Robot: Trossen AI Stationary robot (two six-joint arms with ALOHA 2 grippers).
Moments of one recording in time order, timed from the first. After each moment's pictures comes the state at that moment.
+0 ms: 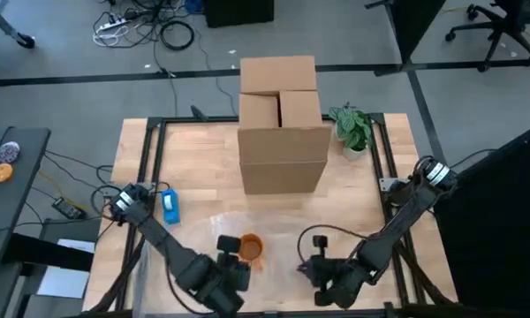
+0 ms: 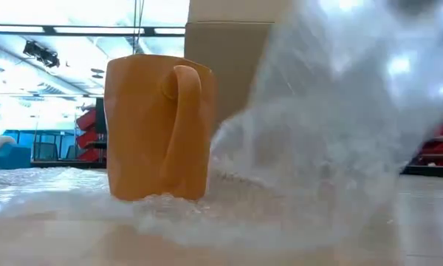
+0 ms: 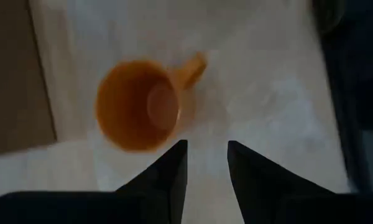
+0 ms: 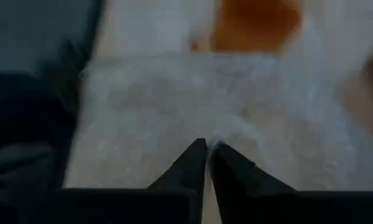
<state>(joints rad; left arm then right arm) -0.75 2.00 1.96 -1.27 -0.42 -0.46 0.80 1.73 1.25 -0.31 0.68 0.41</state>
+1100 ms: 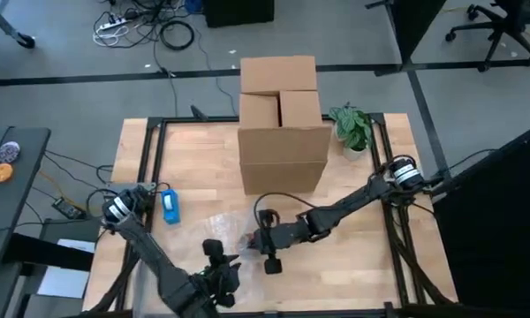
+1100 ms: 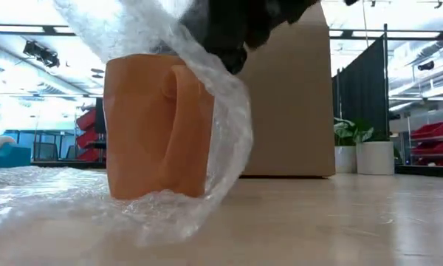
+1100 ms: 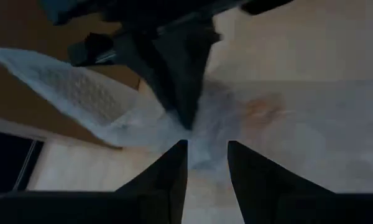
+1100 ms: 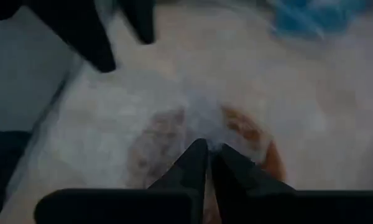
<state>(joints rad) -0.83 2.00 1.68 -1.17 -0.91 -0.85 0.39 1.96 1.27 0.14 0.21 0.19</state>
